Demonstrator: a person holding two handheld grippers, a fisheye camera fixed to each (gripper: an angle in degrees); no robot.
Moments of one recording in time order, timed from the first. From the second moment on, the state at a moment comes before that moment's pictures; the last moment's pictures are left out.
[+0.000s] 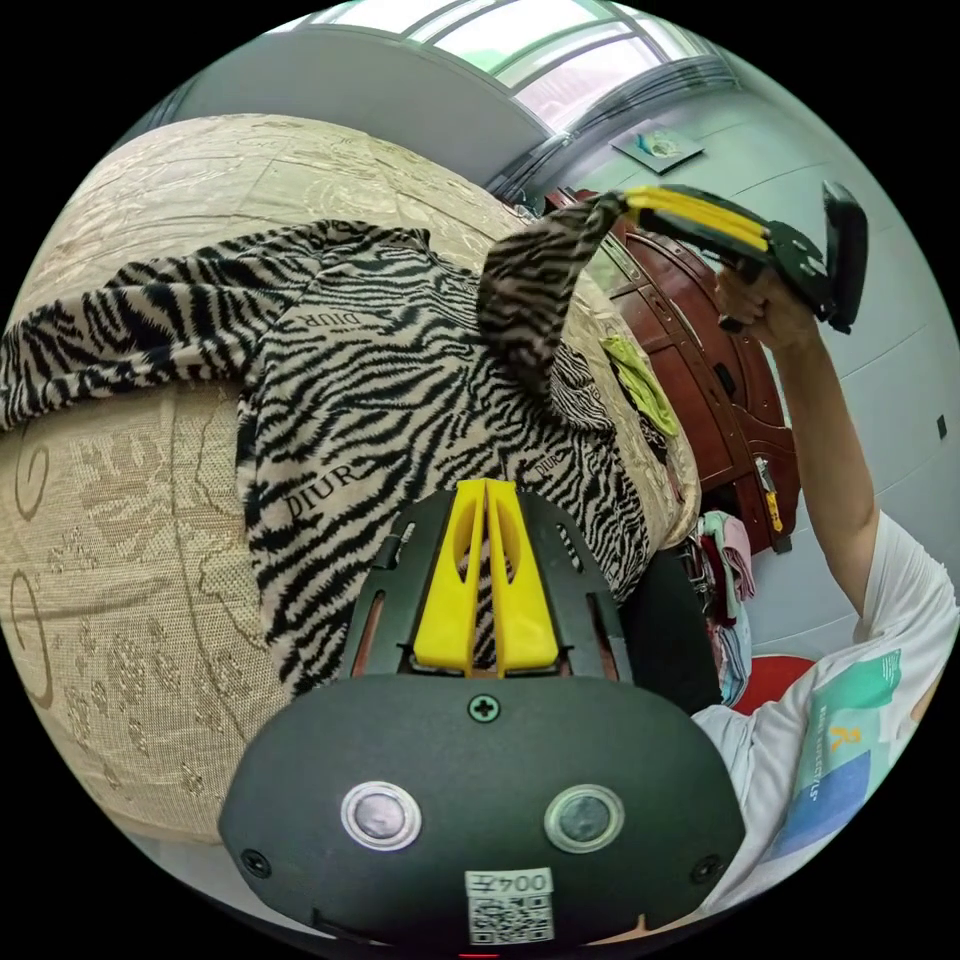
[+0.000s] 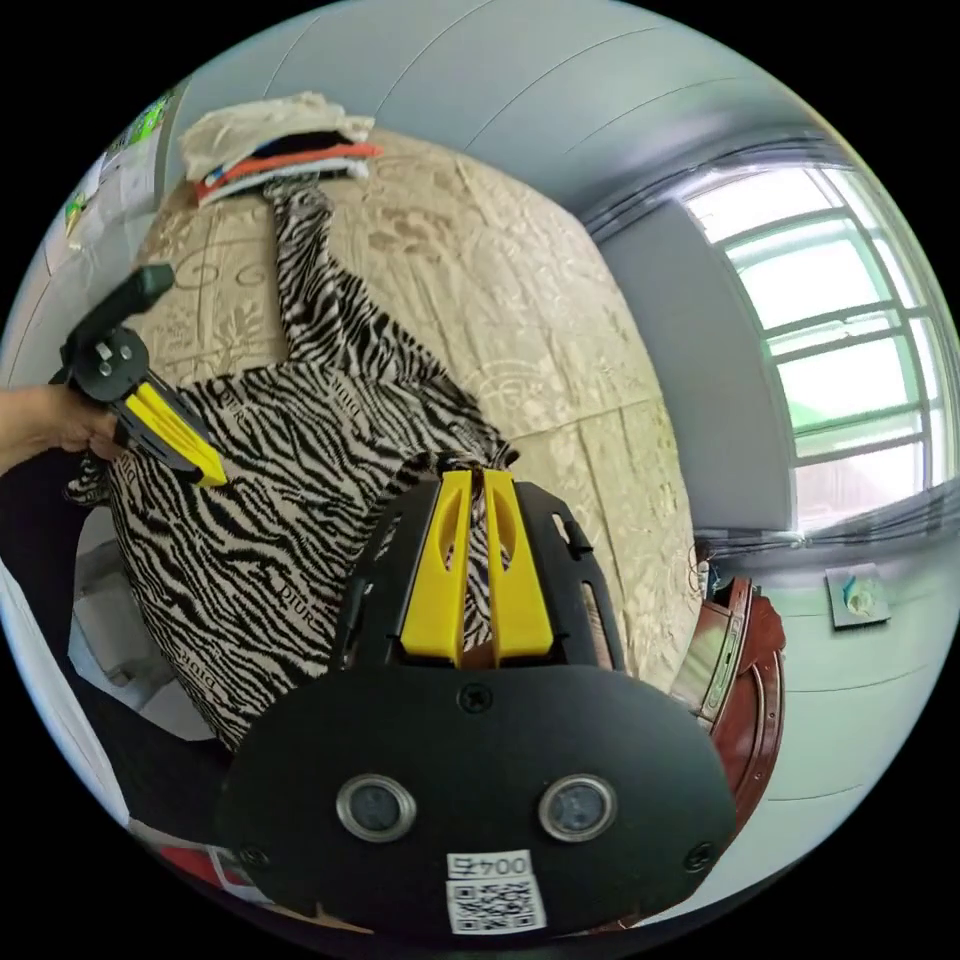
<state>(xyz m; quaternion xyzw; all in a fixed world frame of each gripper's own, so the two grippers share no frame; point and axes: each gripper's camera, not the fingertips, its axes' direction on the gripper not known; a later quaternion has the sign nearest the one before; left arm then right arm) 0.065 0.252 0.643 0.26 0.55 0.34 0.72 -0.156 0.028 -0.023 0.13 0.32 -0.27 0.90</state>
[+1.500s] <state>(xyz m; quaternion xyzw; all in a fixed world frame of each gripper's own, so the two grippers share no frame) 0.144 0.151 0.678 0.25 0.52 0.12 0.81 0.189 0.295 0.237 0.22 -0.01 0.26 0.94</state>
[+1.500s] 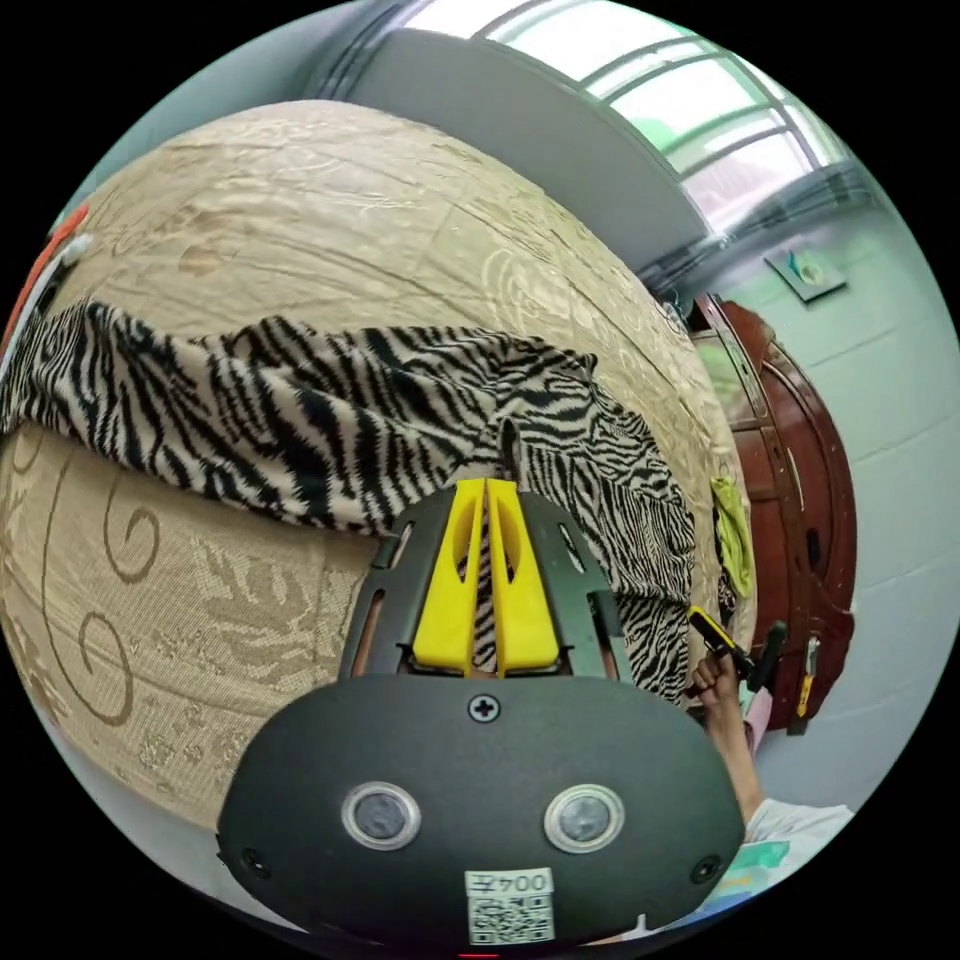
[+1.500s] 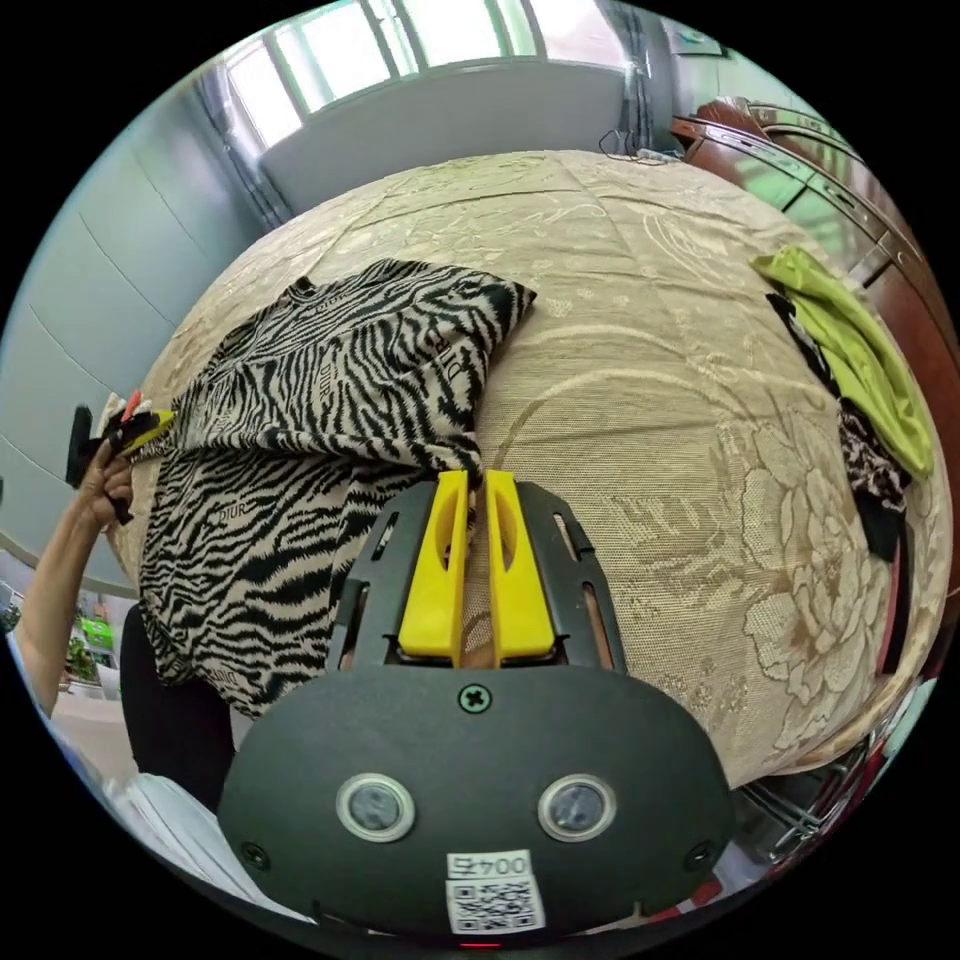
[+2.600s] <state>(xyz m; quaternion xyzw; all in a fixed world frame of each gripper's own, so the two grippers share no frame) 0.731 0.296 0.494 0.29 0.18 0.60 0.72 0.272 0.362 0.345 0.32 -0.15 0.25 0.90</state>
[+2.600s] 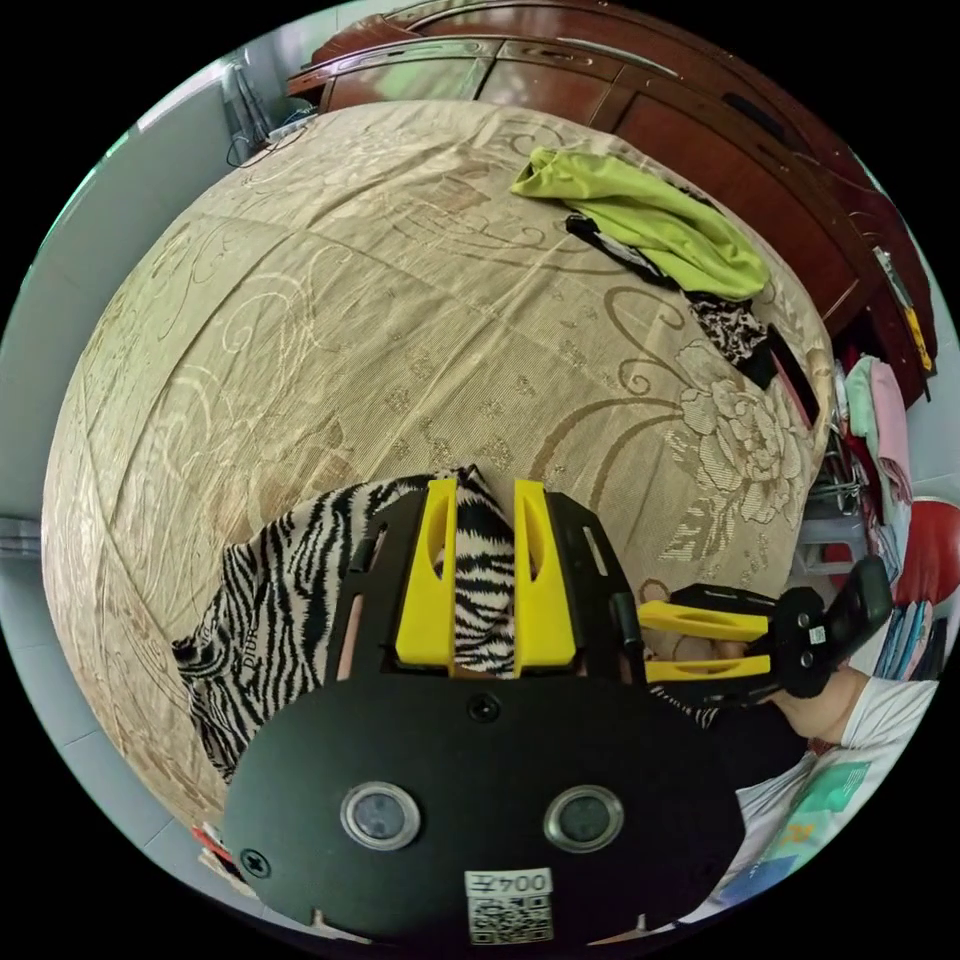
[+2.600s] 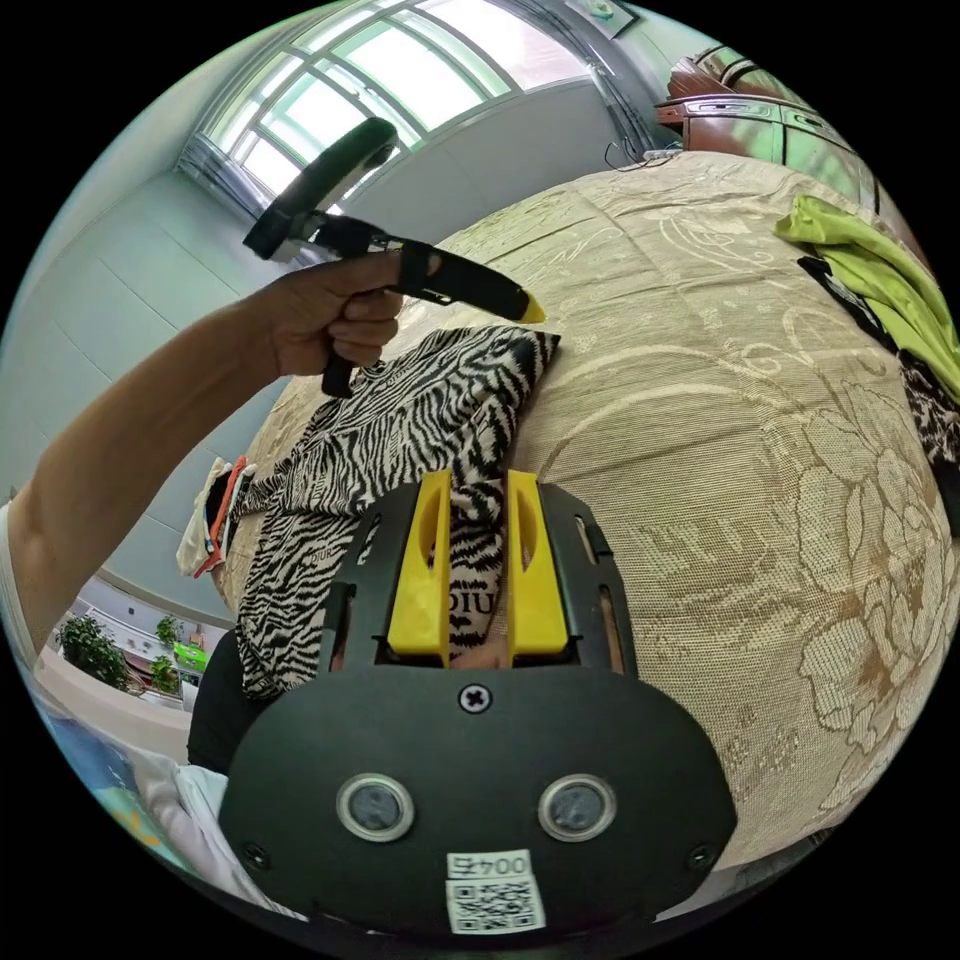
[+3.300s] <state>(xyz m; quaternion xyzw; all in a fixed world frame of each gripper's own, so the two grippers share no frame) 0.821 0.277 0.538 0.25 0.10 0.60 0.76 0.263 0.333 0.369 0.28 -0.13 0.22 0.92</state>
